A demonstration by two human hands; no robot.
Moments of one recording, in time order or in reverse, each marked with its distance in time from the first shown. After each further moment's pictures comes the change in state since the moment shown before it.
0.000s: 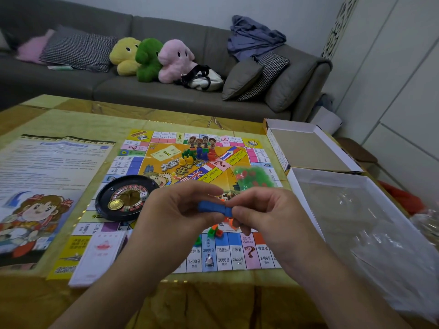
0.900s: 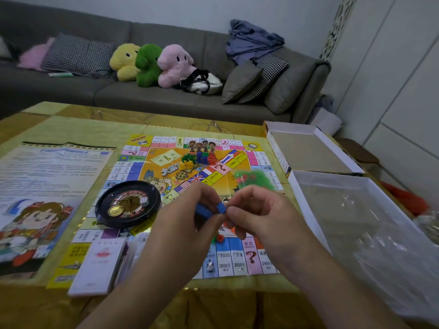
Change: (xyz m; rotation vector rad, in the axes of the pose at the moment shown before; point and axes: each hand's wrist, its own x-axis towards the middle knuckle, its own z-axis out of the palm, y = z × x) left_hand -0.003 0.006 0.013 0.251 0.047 0.085; right_hand 0.004 0.003 0.001 0.150 -0.065 0.017
